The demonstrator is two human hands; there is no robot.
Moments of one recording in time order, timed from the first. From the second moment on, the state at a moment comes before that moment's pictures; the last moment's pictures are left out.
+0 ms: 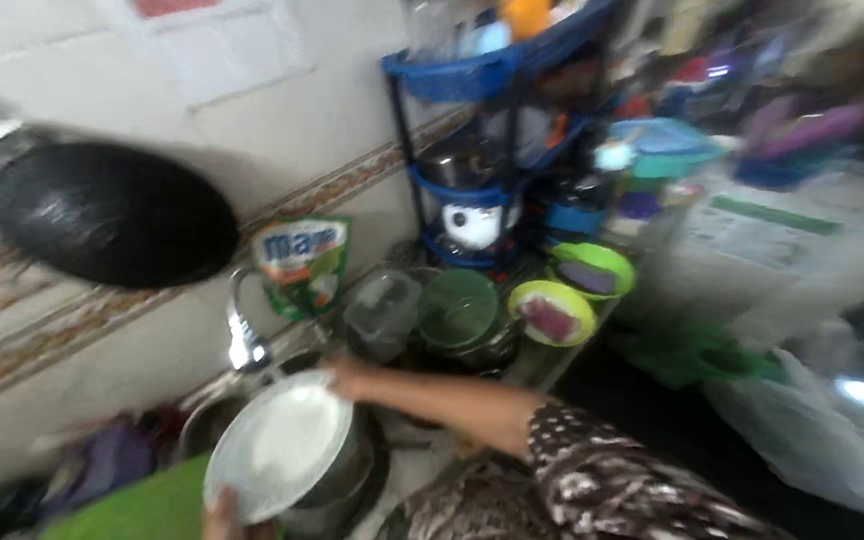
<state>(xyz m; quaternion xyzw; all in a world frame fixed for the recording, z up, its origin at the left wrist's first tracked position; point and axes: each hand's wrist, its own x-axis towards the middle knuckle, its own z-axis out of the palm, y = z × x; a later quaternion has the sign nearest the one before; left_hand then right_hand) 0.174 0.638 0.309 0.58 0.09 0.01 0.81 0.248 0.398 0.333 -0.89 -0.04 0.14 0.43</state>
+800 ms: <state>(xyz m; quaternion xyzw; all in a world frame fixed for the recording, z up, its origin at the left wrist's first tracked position) 0.292 0.573 0.296 0.95 -0.22 -0.14 0.17 0.216 0.385 0.387 -0.78 0.19 0.13 0.58</state>
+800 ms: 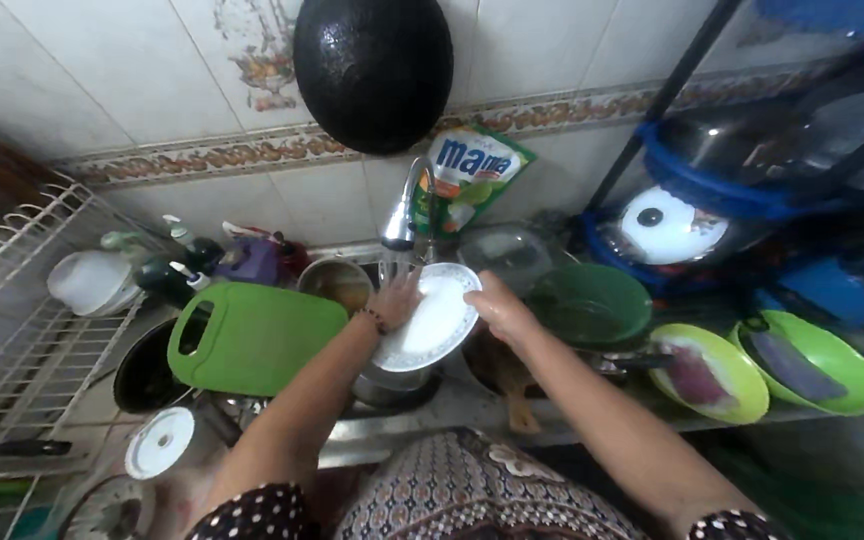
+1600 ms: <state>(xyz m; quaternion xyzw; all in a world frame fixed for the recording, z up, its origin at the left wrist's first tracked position) 0.246 0.554 0.279 0.54 0.24 -0.08 0.81 0.243 0.411 0.308 -0.76 0.17 -0.11 0.61</state>
